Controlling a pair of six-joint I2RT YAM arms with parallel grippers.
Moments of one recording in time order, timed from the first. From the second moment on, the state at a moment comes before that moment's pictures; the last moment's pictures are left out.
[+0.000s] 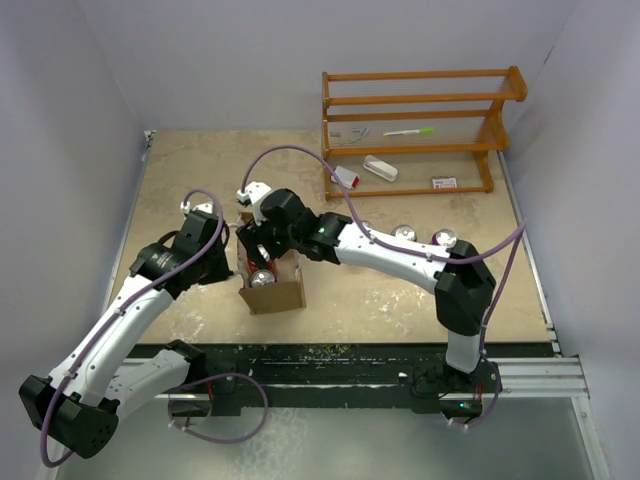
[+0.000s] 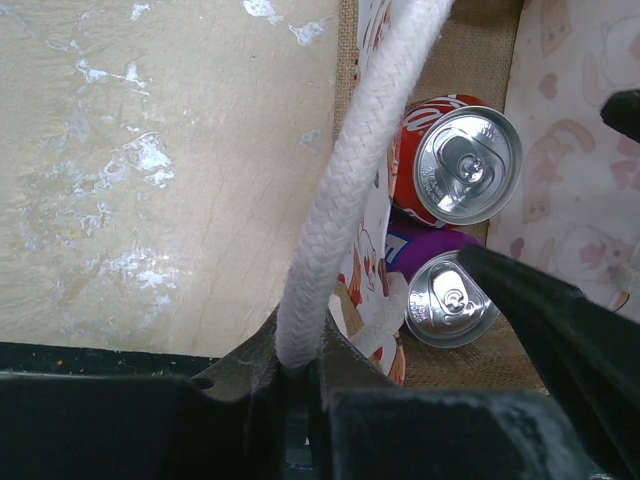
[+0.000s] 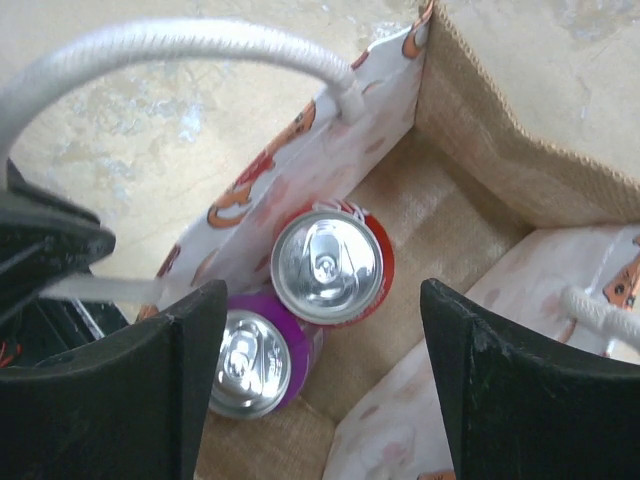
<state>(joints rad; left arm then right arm) -0.45 0.95 0.96 -1.00 -0.23 -0.62 1.03 1.84 1.55 -0.36 0.05 0.17</state>
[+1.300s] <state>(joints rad) -0.45 0.95 0.96 -1.01 -0.25 -0.63 1.05 2.13 1.82 -0.59 0.11 0.18</state>
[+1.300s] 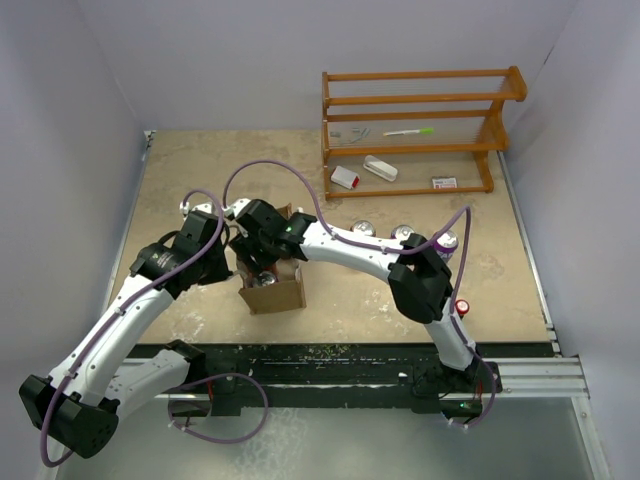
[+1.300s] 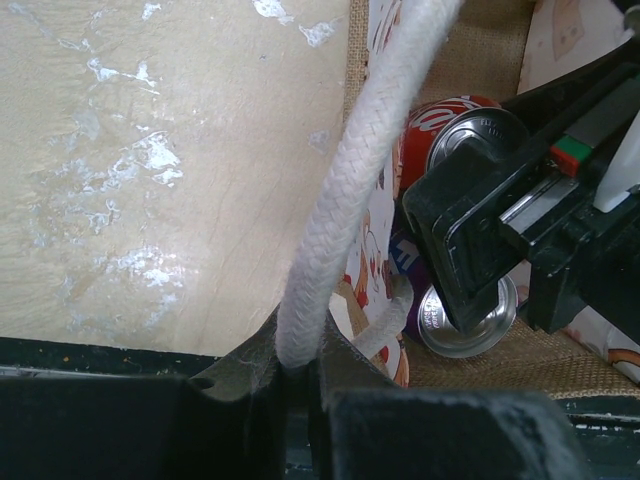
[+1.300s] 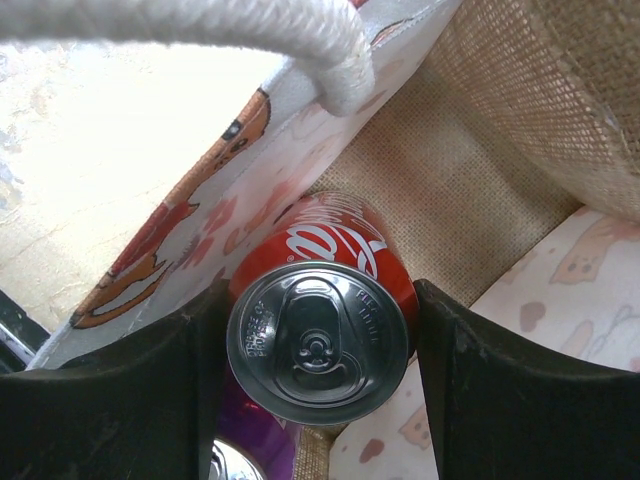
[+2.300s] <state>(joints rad) -0.45 0.96 0.96 -1.04 -0.31 -0.68 1.02 1.64 1.62 -0.42 0.25 0.09</state>
